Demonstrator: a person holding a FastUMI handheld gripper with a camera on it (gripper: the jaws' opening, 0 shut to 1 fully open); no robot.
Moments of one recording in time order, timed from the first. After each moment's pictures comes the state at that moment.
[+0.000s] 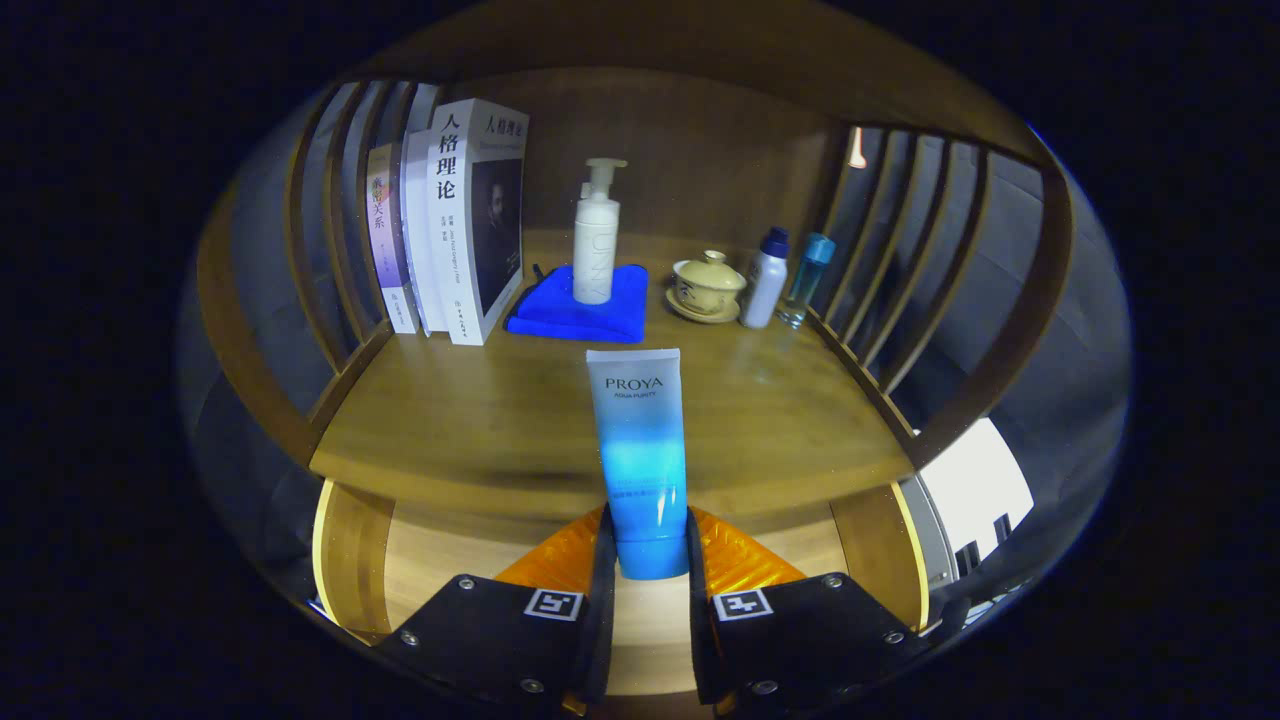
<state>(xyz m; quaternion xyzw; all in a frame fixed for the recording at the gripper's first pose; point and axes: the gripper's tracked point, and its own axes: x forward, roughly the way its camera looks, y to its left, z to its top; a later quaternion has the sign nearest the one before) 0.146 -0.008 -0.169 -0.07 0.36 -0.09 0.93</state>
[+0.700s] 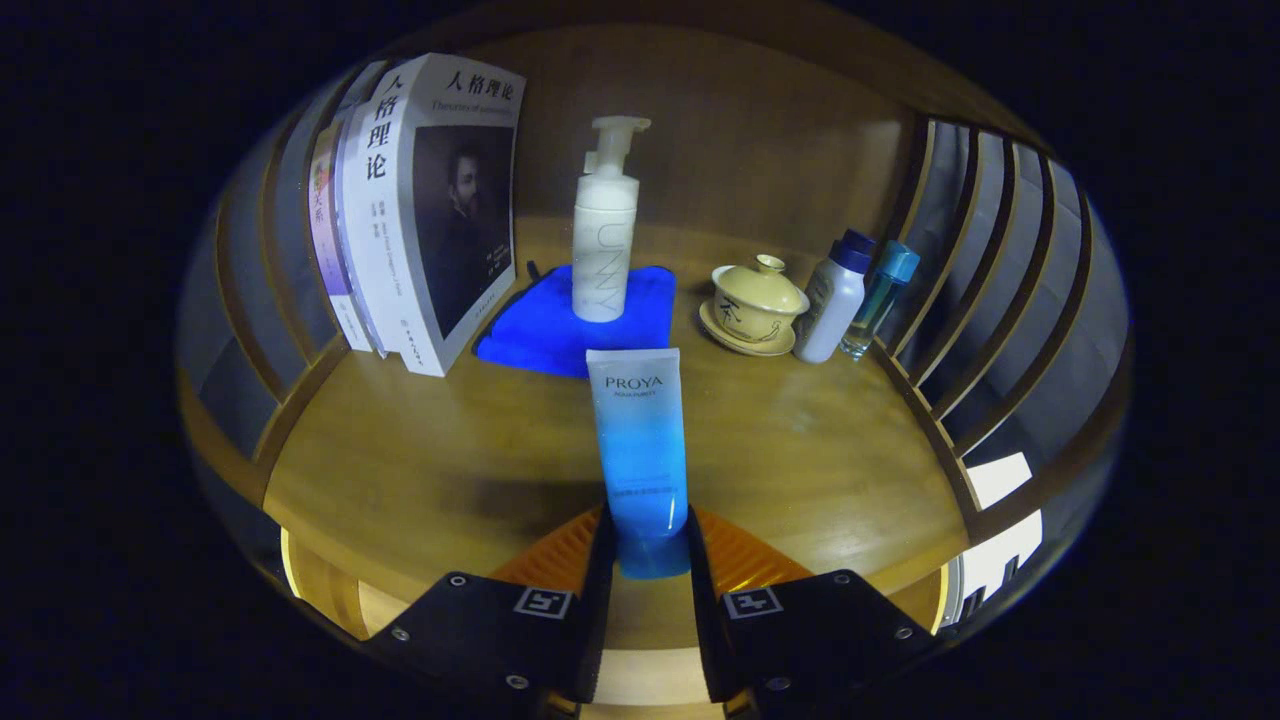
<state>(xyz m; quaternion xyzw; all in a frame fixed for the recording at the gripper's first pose) 0.224 -0.026 -0.202 -0.06 0.38 -0.06 0.92</state>
